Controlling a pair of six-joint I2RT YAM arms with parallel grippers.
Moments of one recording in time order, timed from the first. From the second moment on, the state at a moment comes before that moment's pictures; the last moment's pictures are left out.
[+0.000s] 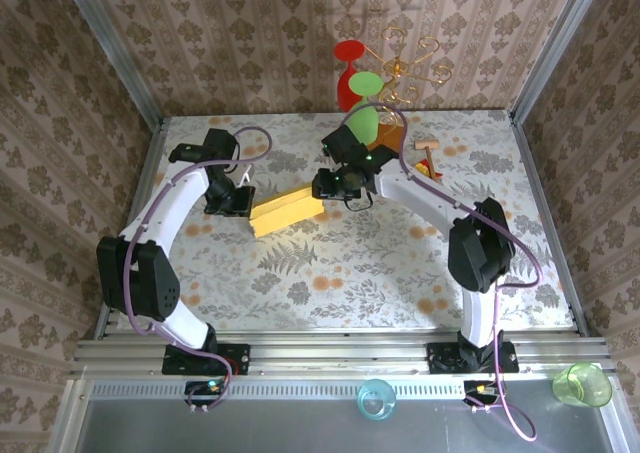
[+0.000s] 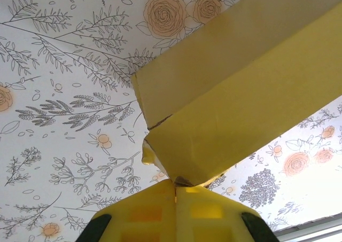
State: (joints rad) left arm -0.26 1.59 1.41 -1.20 0.20 -0.07; right arm 0.63 1.90 1.65 -0.72 -0.14 0.63
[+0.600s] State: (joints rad) left arm -0.26 1.59 1.39 -1.17 0.26 -0.14; right arm 0.80 1.82 1.22 0.03 -0.17 1.41
